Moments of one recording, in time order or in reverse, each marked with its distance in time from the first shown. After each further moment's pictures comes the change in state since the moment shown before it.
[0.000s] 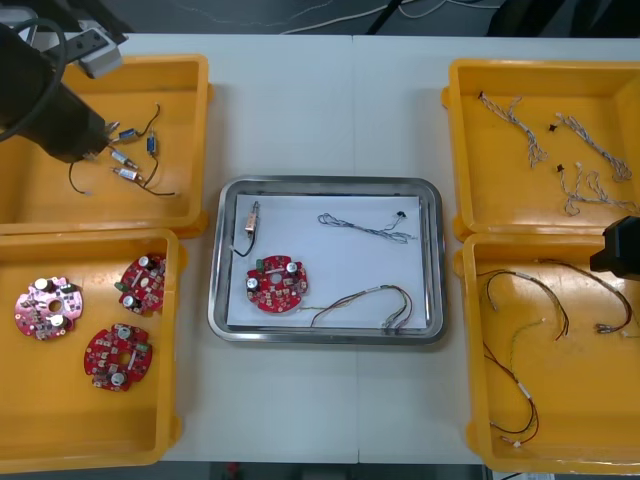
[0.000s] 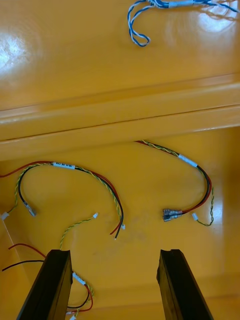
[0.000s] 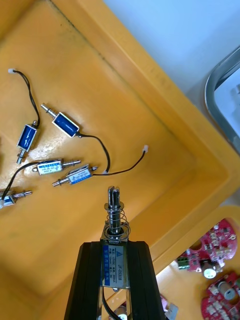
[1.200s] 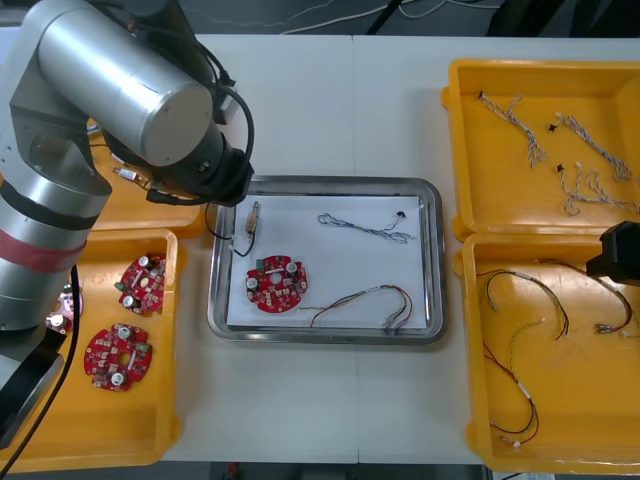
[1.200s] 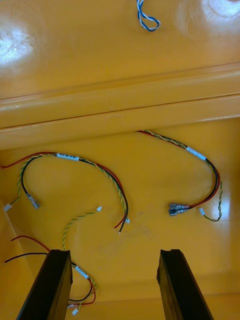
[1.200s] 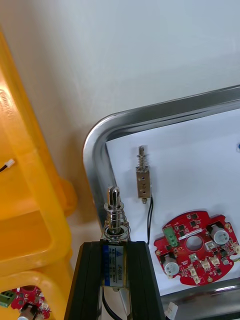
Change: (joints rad) right arm 0.010 0.000 0.000 0.000 -0.026 0.000 0.001; left arm 0.004 -0.172 -0.472 -0.179 -0.202 -0.025 0.926
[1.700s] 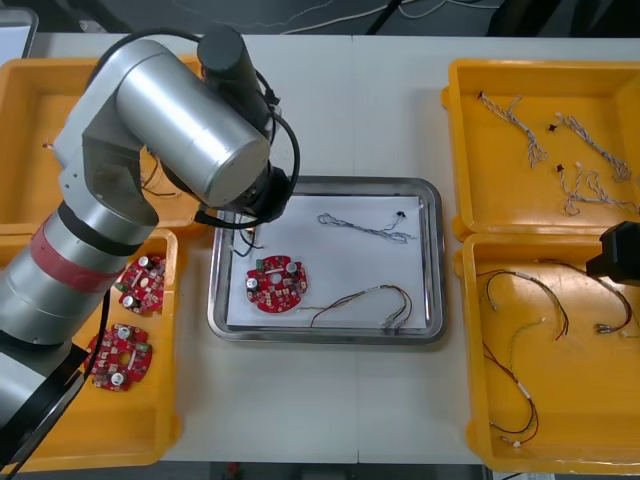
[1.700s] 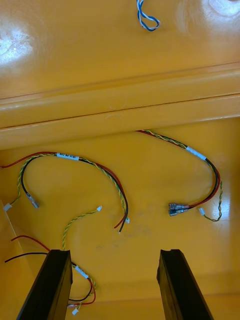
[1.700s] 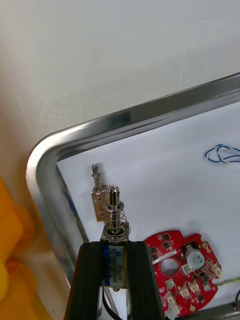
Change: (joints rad) right arm 0.000 0.000 0.000 0.000 0.000 0.000 0.000; left arm 0.002 -0.049 -0.145 0.034 -0.088 -0.117 0.020
